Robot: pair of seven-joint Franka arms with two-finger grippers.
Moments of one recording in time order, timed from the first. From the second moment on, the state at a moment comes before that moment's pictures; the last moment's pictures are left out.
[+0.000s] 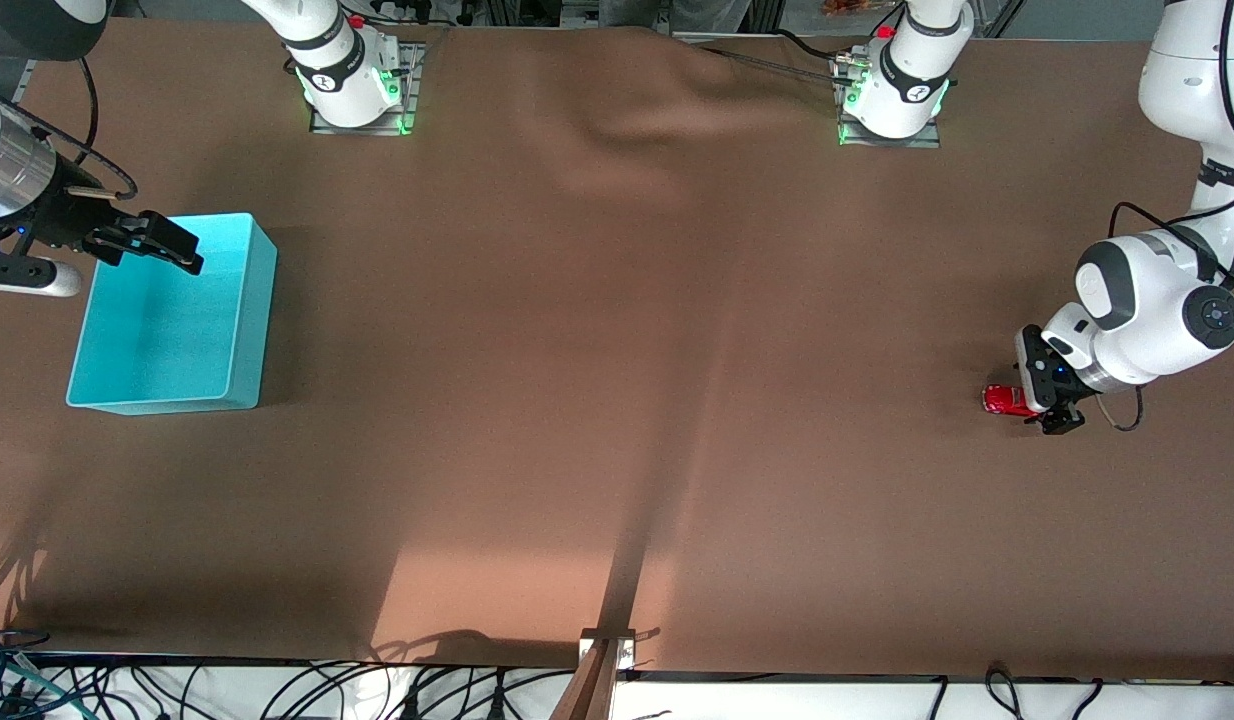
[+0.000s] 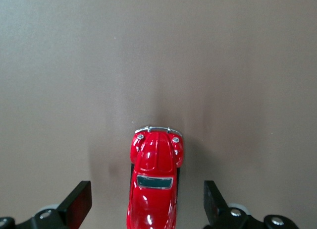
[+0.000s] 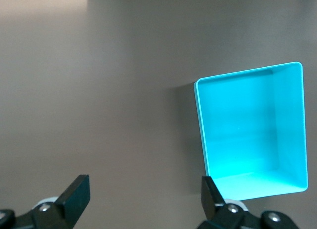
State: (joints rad) left arm 0.29 0.51 -0.05 -1.99 0.02 2.51 1.81; right arm 0.10 0.01 -0.05 -1.68 0.01 1.67 0.16
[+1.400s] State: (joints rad) left arm 0.29 0.54 -0.05 -1.99 0.02 2.55 1.86; right arm 0.10 0.01 -0.05 -1.68 0.01 1.67 0.16
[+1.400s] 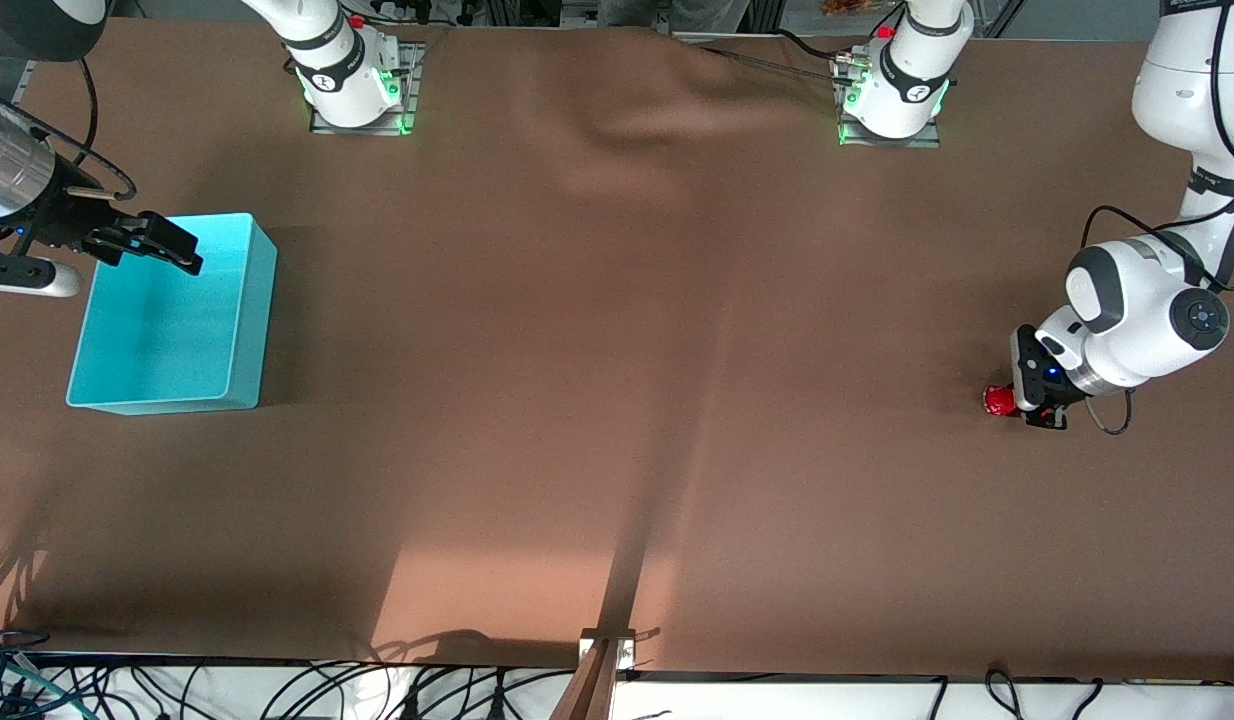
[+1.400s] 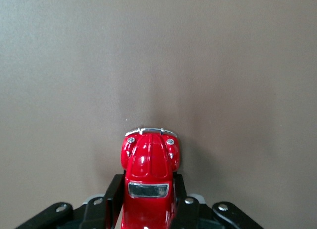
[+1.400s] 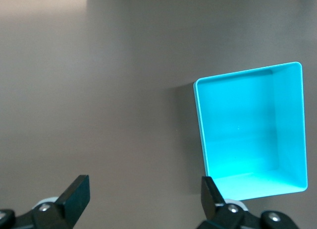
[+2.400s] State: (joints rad) left arm 0.37 0.62 0.04 -1.87 0.04 2.55 1.94; right arm 0.10 0.01 -0.05 -1.68 0.01 1.67 0.16
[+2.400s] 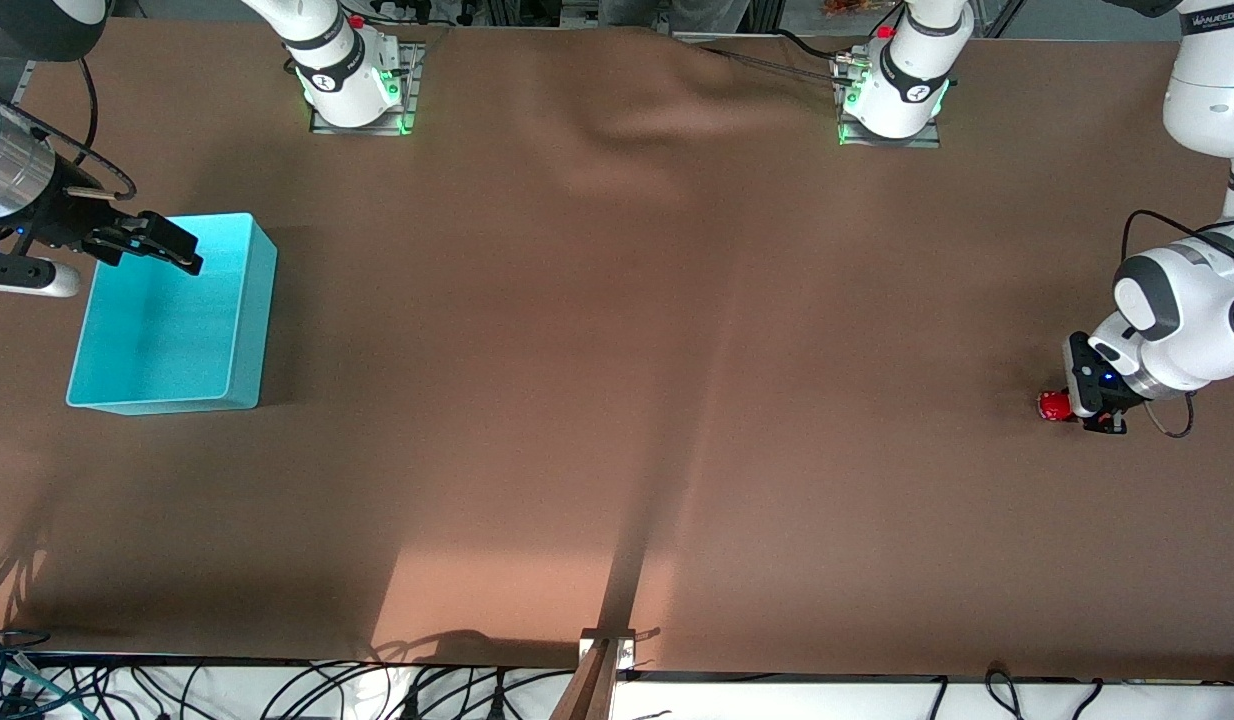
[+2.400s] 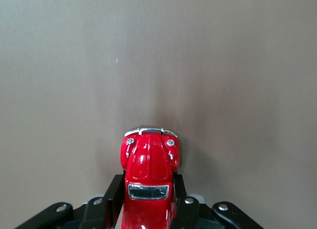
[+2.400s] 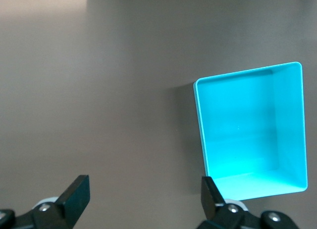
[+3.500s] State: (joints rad) left arm 0.43 0.69 0.04 -1.81 0.04 2.55 2.01; right arm 0.10 0.01 -0.05 -1.68 0.01 1.67 0.16
